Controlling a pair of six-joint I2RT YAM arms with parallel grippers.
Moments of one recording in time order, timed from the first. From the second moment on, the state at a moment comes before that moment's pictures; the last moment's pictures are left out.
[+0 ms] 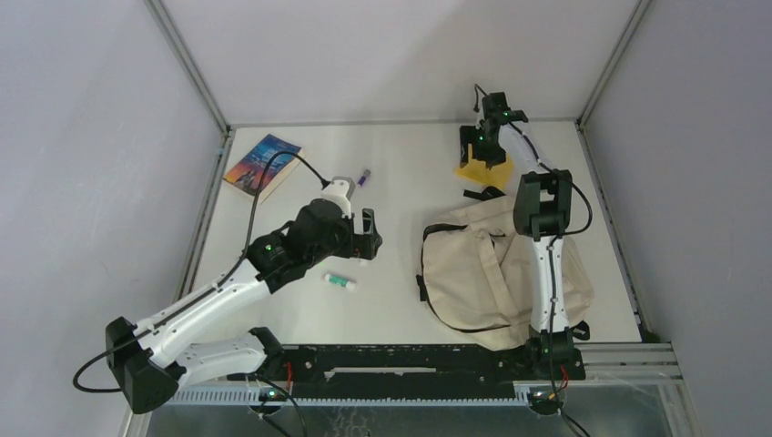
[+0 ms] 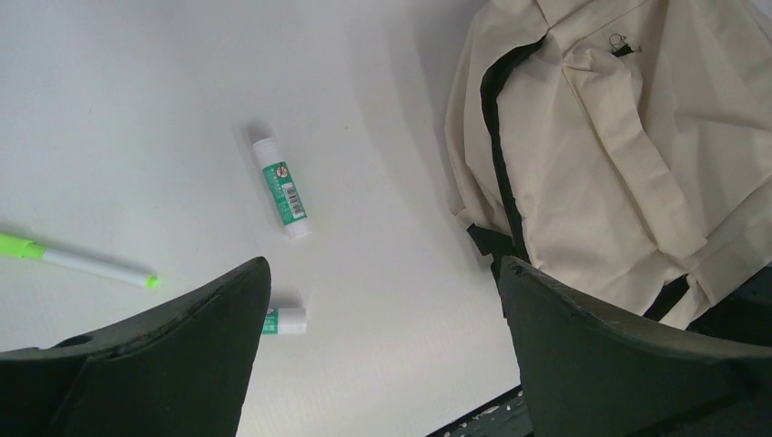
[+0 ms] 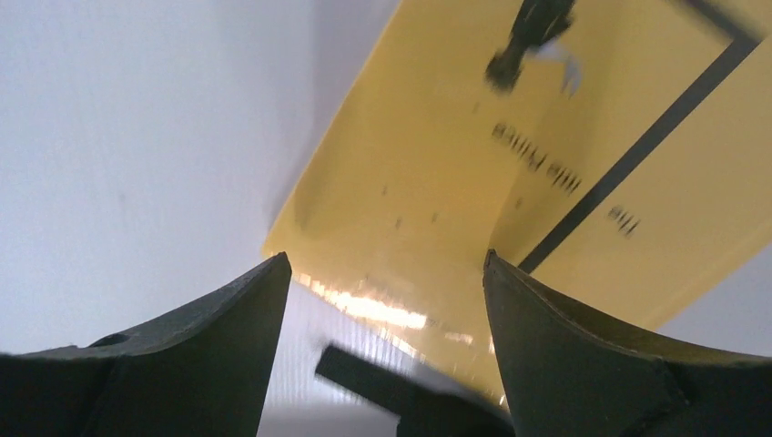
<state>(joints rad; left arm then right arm) -0.82 1.04 0.93 -0.50 -0.22 -0.50 0.12 2.53 2.35 -0.91 -0.08 0.09</state>
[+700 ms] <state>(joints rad) -0.82 1.04 0.92 -0.49 -0.21 -0.50 -0.20 2.42 2.29 -0.75 -0.10 0.50</state>
